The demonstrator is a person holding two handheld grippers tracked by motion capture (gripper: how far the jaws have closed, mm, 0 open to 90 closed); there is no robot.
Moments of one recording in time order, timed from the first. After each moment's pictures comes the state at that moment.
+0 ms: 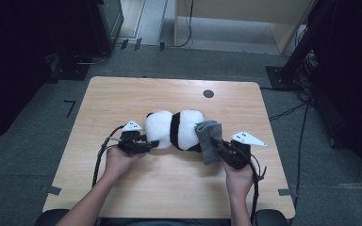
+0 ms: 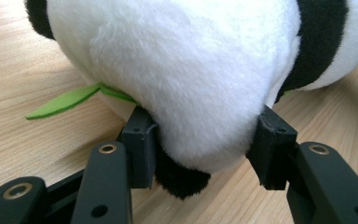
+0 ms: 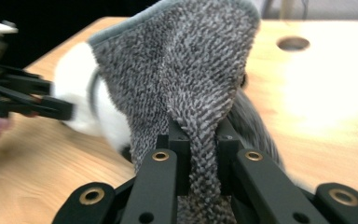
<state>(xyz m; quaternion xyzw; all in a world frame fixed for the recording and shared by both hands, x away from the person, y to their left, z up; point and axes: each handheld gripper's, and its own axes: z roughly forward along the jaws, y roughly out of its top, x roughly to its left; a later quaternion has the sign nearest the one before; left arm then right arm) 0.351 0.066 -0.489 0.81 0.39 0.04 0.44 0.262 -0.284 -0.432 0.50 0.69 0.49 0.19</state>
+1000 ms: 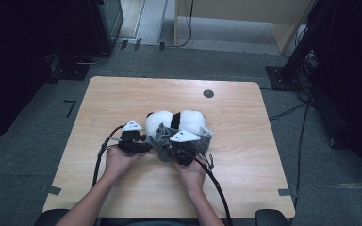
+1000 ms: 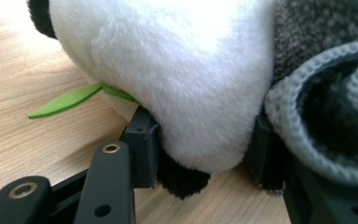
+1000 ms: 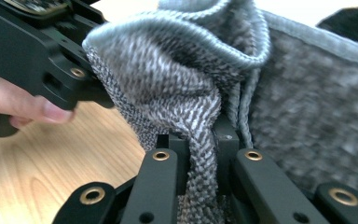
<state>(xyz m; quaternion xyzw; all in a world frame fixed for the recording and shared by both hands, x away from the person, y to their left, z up) 0.352 0.065 -0.488 0.81 0.39 0.04 0.44 0.299 -0.146 -0.474 0.40 0.78 0.45 0.16</state>
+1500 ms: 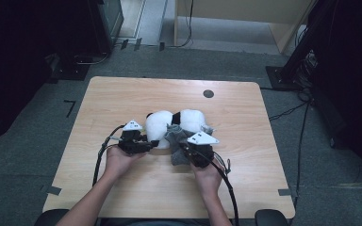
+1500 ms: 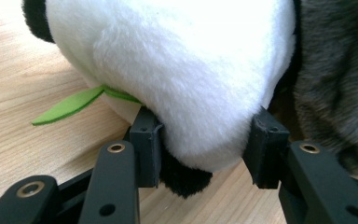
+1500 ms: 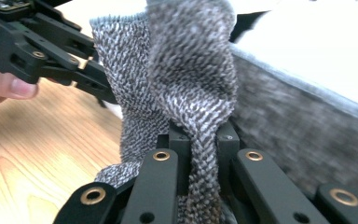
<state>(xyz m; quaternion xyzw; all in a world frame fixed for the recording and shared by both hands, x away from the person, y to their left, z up) 0.352 0.064 -0.486 0.81 0.38 0.04 0.43 0.282 -0.195 -0.458 0.43 0.77 0.44 0.21</state>
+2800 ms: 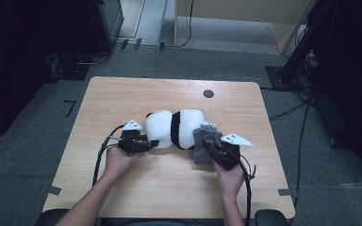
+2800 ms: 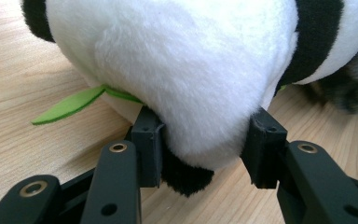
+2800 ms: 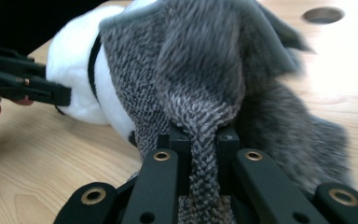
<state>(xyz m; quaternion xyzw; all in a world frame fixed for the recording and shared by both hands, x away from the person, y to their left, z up) 0.353 0.066 -0.487 0.81 0.39 0.04 0.43 0.277 -0.268 -0.470 0.52 0.69 0.48 0.16</state>
